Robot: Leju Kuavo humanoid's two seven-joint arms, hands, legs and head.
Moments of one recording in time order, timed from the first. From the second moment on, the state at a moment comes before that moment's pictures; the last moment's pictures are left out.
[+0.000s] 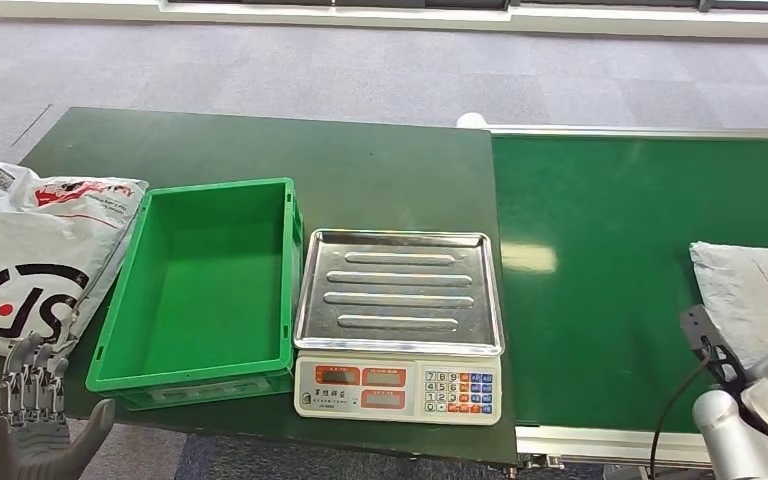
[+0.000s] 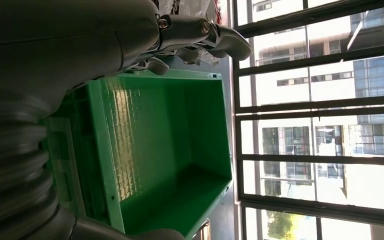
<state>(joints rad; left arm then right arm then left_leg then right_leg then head) 0.34 -0.32 0.43 -1.87 0.04 -0.35 -0.50 -0.27 -0.42 -0.28 -0.71 1.16 -0.19 0.46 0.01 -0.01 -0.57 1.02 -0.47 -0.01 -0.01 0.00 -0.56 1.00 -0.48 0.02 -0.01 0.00</state>
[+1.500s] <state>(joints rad) 0.35 -0.29 0.50 -1.86 0.11 -0.28 -0.53 -0.34 -0.38 -0.29 -0.91 1.07 -0.36 0.34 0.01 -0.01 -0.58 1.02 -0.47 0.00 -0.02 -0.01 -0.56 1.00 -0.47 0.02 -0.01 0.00</state>
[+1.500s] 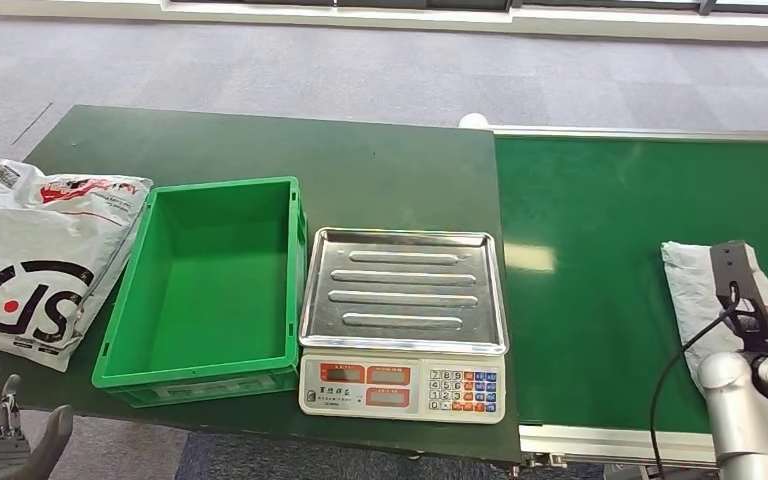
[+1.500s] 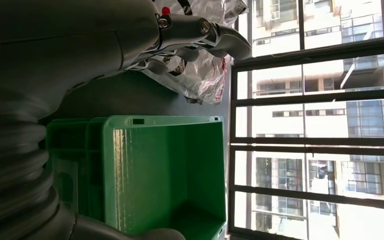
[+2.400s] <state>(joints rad) 0.32 -0.20 0.44 -1.76 0.11 -0.28 -0.59 -0.42 -0.52 -0.28 -0.38 0.81 0.18 0.29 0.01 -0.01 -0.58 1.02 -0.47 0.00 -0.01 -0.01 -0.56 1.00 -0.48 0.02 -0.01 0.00</state>
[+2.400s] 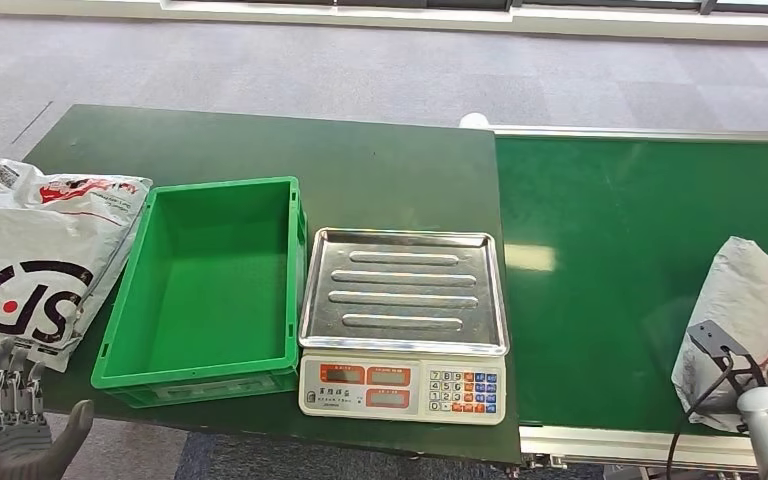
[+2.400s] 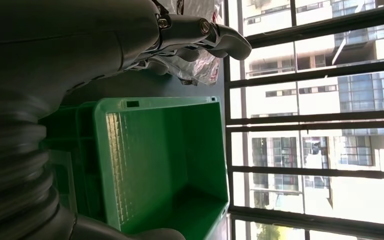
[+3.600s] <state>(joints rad) 0.30 -0.28 0.50 -1.82 0.07 -0.28 -0.58 -0.42 -0.29 -0.28 -0.83 0.26 -0.43 -0.35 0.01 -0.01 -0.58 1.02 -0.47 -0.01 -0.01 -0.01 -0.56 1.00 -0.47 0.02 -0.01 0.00</state>
